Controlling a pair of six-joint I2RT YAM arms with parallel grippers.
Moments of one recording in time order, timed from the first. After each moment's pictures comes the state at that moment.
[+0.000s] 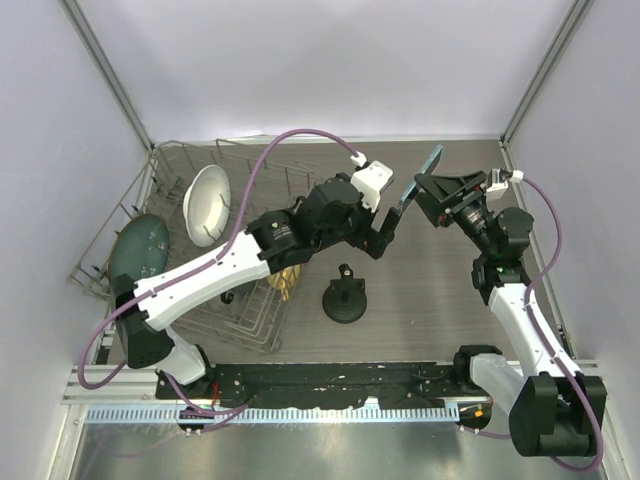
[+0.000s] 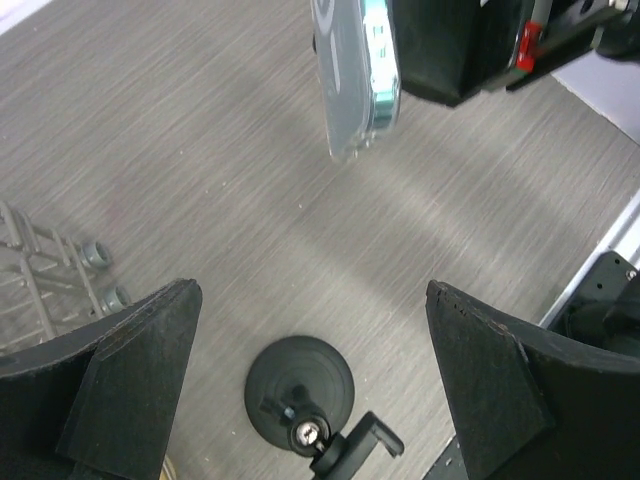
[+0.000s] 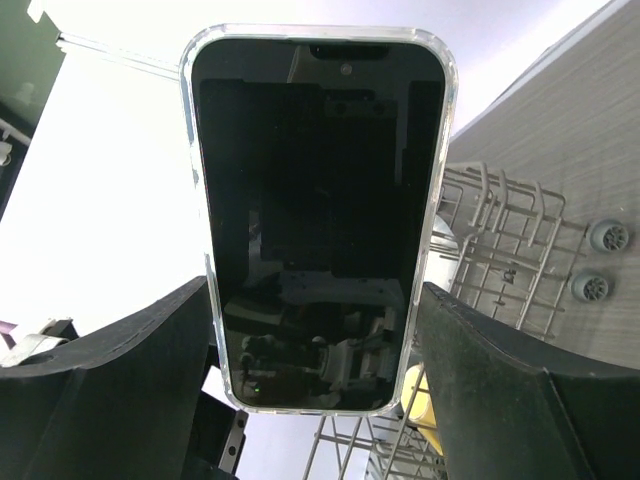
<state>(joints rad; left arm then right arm) -1.06 1.53 1.57 -0.48 -0.18 -0.19 -0.02 0.96 0.60 0.57 -0.58 1.39</state>
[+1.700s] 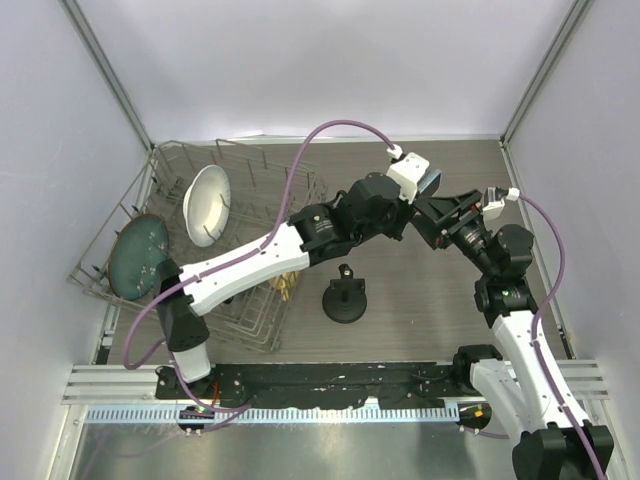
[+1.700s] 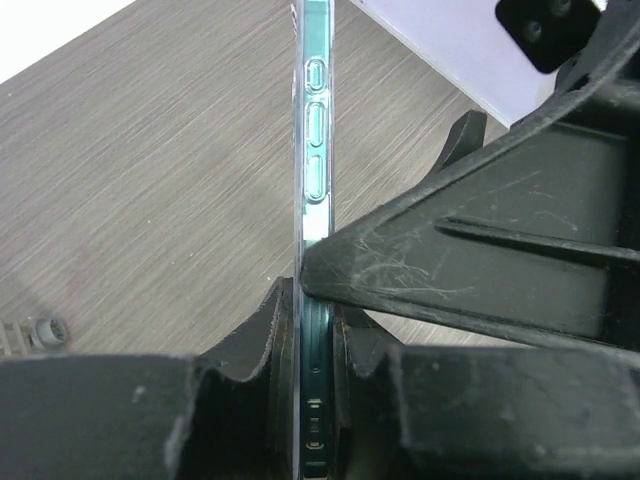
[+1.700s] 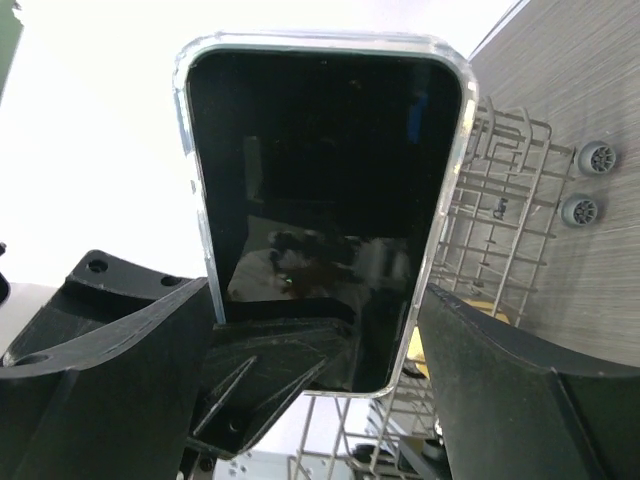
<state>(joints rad) -1.11 1.78 1.82 -0.40 -0.25 -0.20 0.05 0.73 0.54 0.29 -0.53 1.38</state>
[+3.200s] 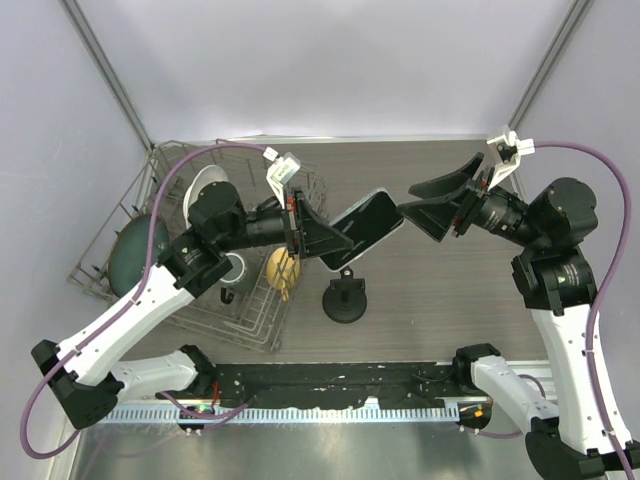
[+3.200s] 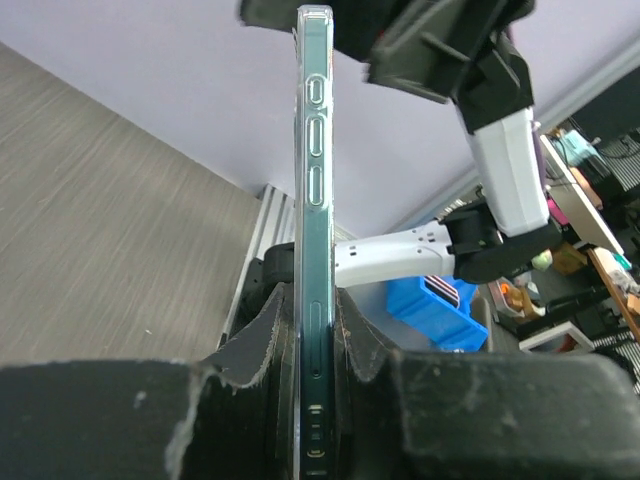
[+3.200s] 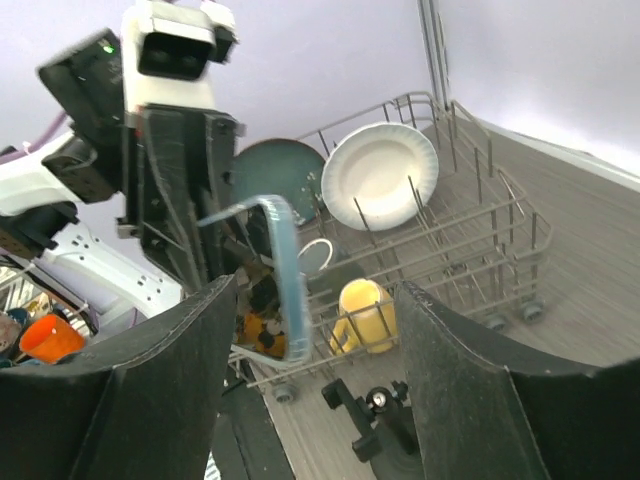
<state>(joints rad) -0.78 1.09 1.19 -0.03 0.64 -0.68 0.17 0.86 1.26 -0.24 -0.88 0.45</state>
